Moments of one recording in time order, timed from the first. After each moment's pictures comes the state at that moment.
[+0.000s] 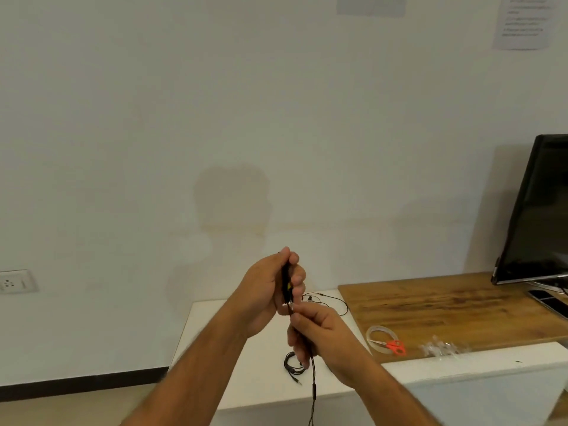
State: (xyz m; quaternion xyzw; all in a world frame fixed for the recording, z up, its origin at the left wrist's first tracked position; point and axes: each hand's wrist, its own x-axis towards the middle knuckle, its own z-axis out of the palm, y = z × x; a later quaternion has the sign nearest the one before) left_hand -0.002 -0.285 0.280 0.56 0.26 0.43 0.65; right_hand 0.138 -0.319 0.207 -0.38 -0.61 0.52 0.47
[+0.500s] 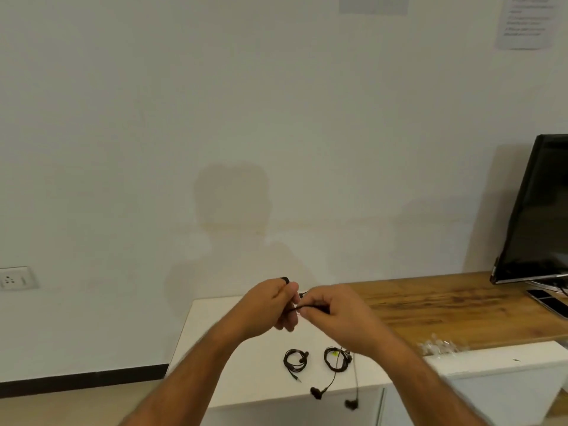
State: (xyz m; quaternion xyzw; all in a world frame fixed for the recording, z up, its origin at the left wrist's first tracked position) left_hand -0.012 -0.272 0.247 0.78 0.45 0.26 0.36; right_hand 0.161 -0.320 0.247 -0.49 -0.76 0.24 0.34
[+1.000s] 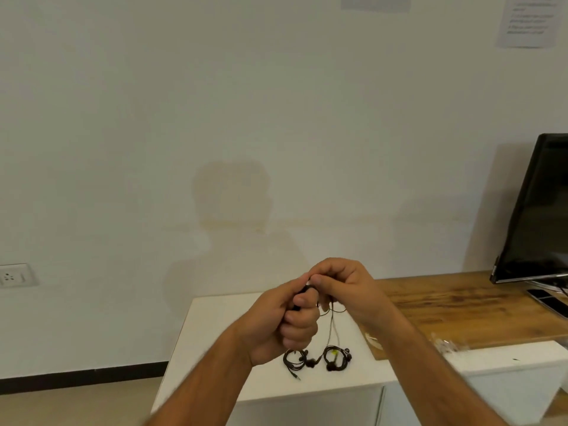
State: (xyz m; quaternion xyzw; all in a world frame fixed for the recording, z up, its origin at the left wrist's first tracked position) left_hand -0.003 -0.299 0.251 0.49 0.16 0.25 0.82; right_hand 0.172 -0.296 0.254 -0.32 -0.65 0.44 0.53
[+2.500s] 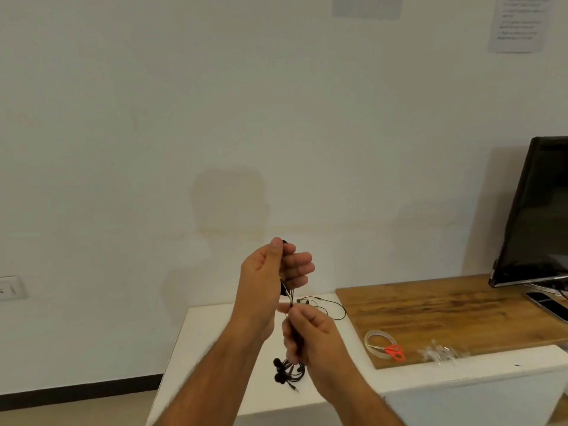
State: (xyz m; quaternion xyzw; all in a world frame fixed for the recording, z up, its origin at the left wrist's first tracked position) left_hand 0.022 -0.293 0.292 0.49 0.30 0.61 0.55; right_hand 0.119 -0.313 0.199 -0.35 -0.48 0.55 0.59
